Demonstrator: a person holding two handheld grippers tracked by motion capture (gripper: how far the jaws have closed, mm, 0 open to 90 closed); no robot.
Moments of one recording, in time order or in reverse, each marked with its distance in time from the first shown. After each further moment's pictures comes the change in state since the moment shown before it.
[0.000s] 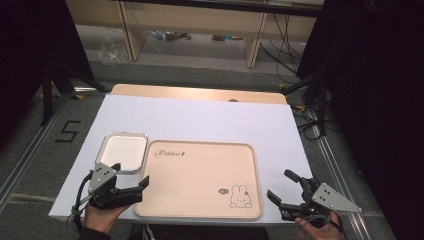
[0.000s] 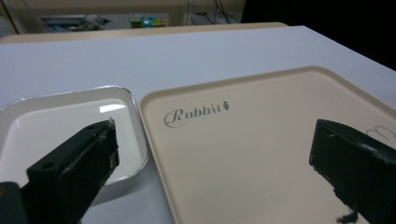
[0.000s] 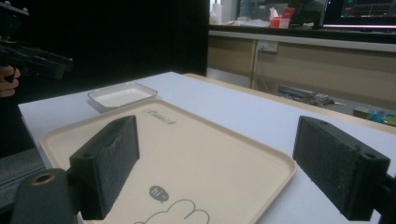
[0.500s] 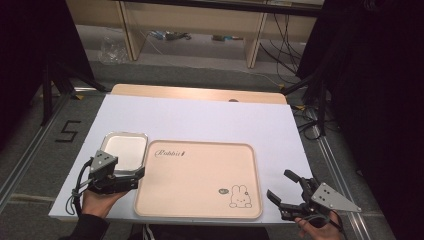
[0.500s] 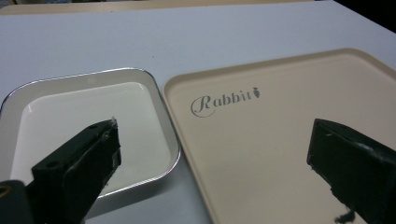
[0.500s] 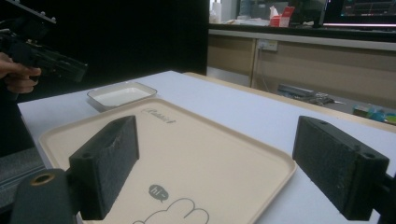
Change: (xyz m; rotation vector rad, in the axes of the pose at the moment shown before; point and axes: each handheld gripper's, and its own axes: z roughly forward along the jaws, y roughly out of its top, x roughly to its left) left arm 0.030 0.010 0.022 0.095 0.043 -0.011; right arm 0.000 0.000 0.000 0.006 -0.014 -0.008
